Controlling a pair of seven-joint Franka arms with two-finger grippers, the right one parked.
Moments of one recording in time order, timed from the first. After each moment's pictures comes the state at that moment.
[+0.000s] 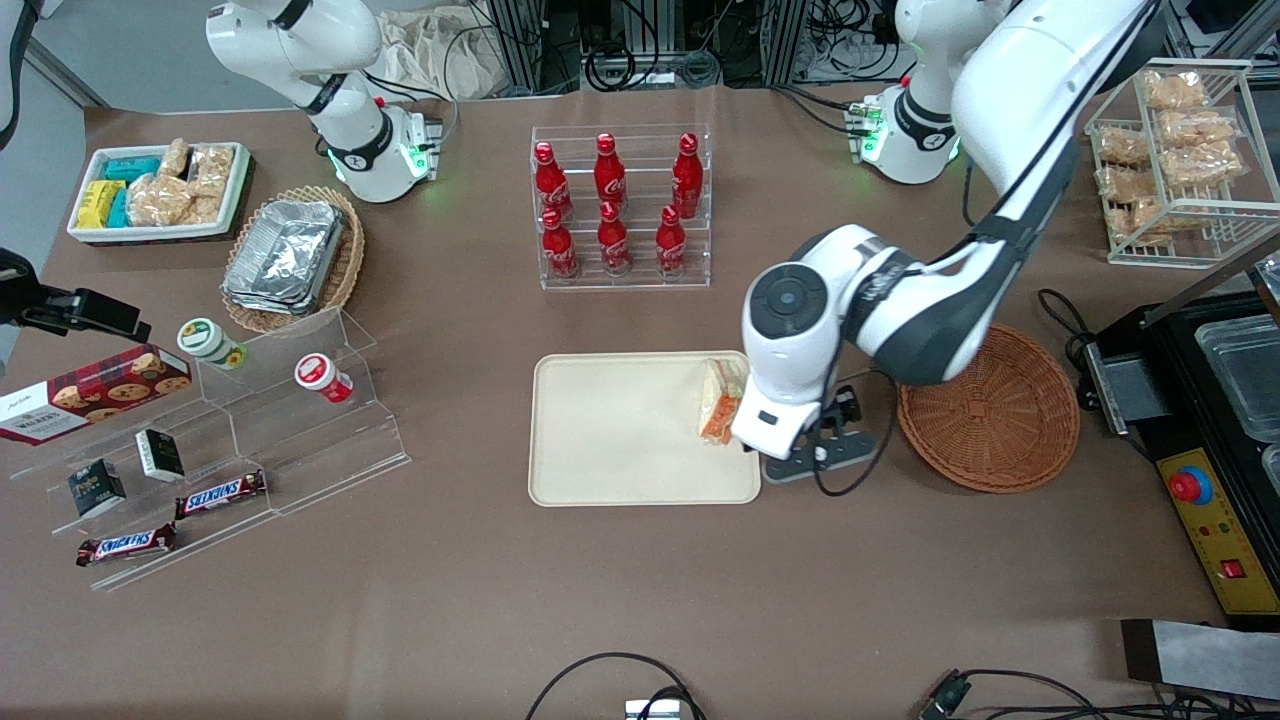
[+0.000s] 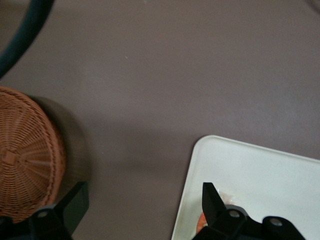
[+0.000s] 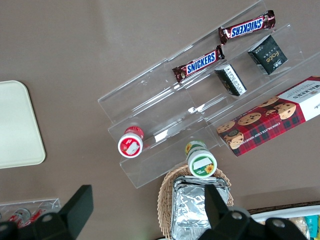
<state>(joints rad) 0.00 0.65 -0.72 -1.37 0.65 1.80 -1.04</state>
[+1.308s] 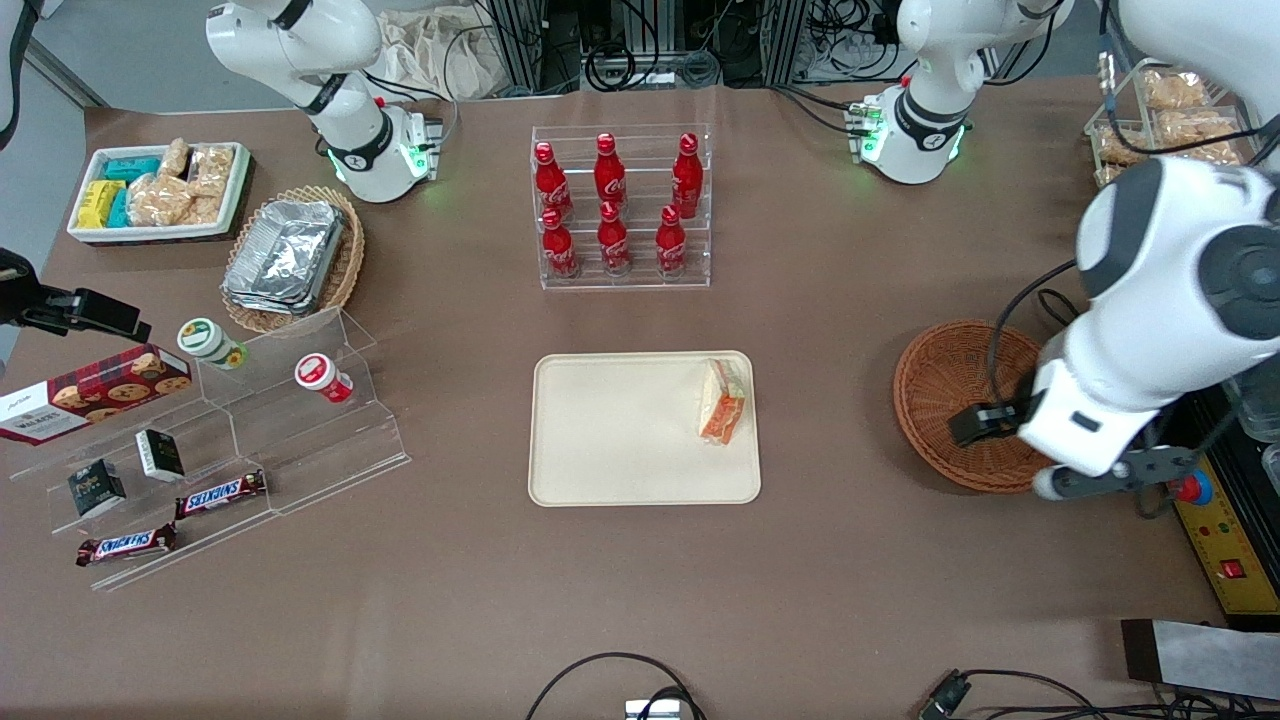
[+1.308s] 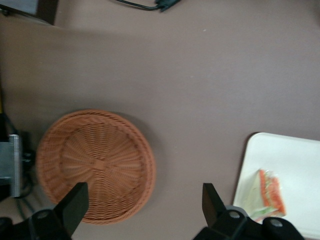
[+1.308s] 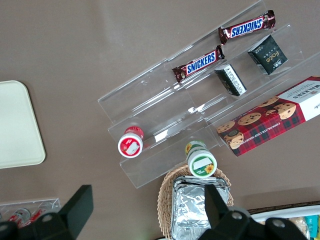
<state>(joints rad) 0.15 0.37 -0.41 -1.35 0.18 1.69 -0.40</state>
